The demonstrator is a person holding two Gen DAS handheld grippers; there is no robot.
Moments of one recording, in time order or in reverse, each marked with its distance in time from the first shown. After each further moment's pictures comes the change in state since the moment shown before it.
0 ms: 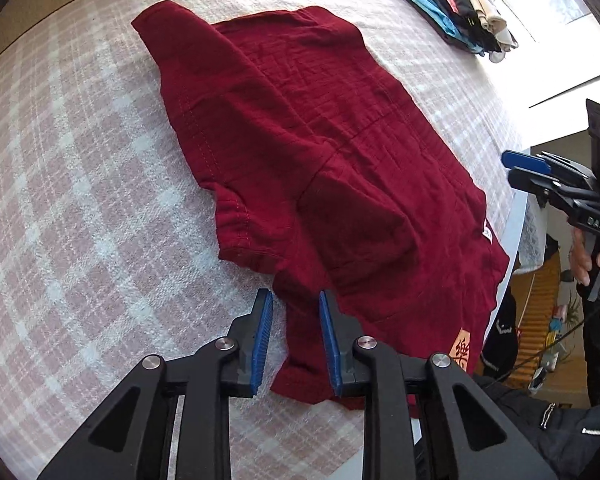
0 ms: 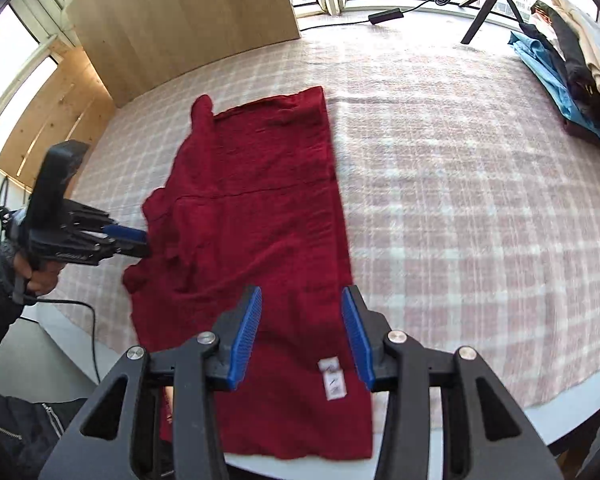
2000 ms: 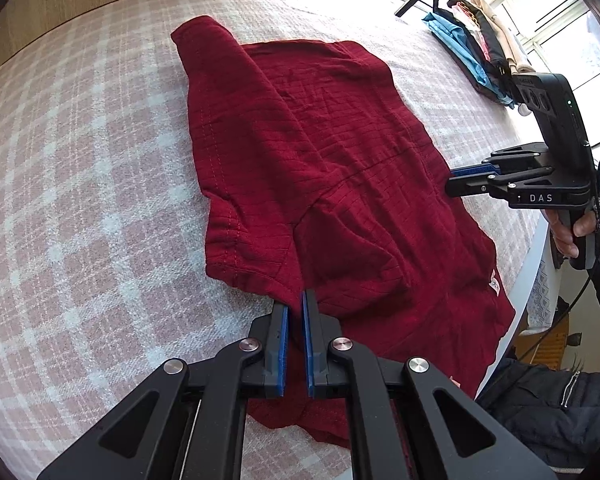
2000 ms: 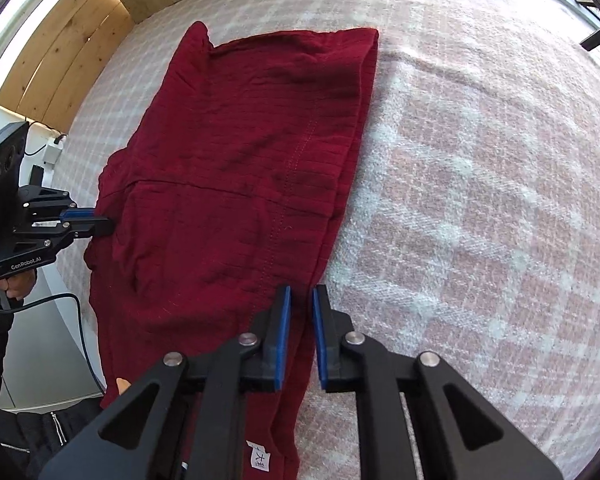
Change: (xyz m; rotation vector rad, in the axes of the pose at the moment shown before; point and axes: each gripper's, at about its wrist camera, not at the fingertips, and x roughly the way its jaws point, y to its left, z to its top) left arm -0.033 -0.047 -0.043 -0.131 -0.133 0.067; right arm 0.088 -0.015 0.068 -0.227 0.294 0.133
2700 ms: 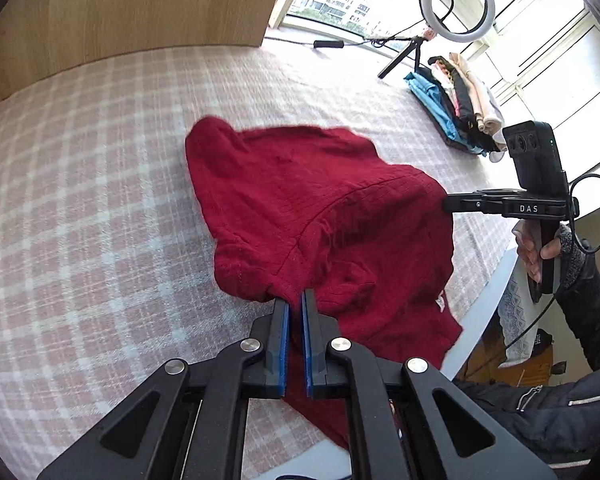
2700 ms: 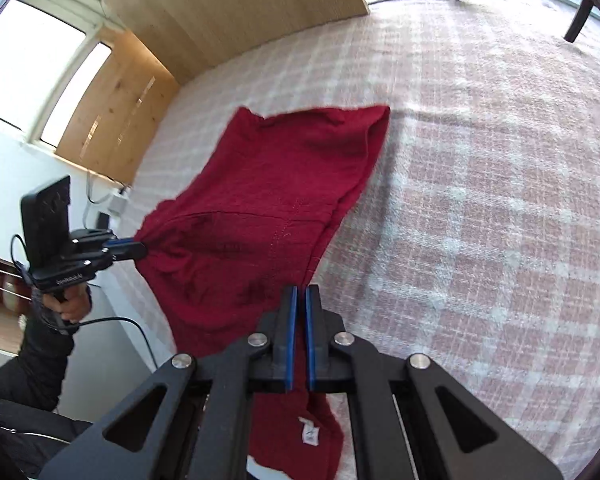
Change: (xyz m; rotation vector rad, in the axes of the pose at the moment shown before) left arm -0.140 0.037 0.001 -0.053 -0.198 -0.061; right arm -0.091 -0.020 -0.010 0.079 -0.246 0.268
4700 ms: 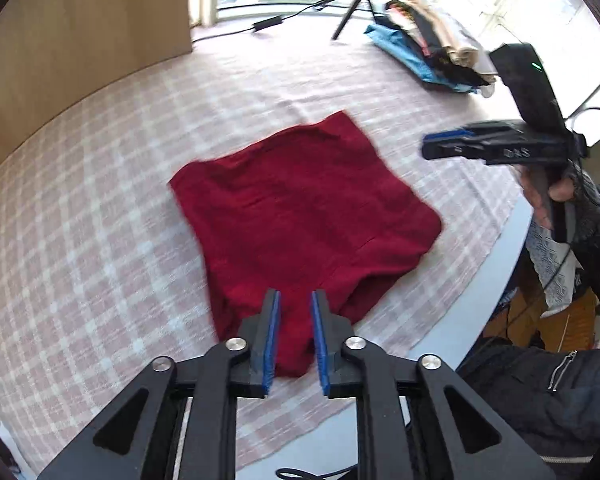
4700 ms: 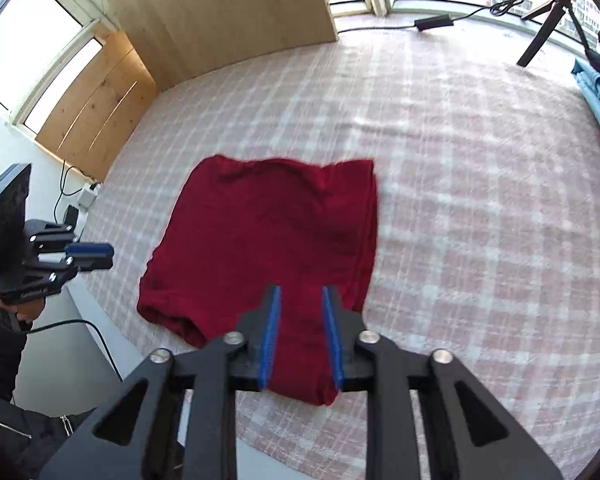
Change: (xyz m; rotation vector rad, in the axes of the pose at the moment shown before) left arm 0.125 -0.132 0.014 0.257 0.070 0.091; right arm -0.030 -0.014 -0.021 -0.092 -0.052 -0.241
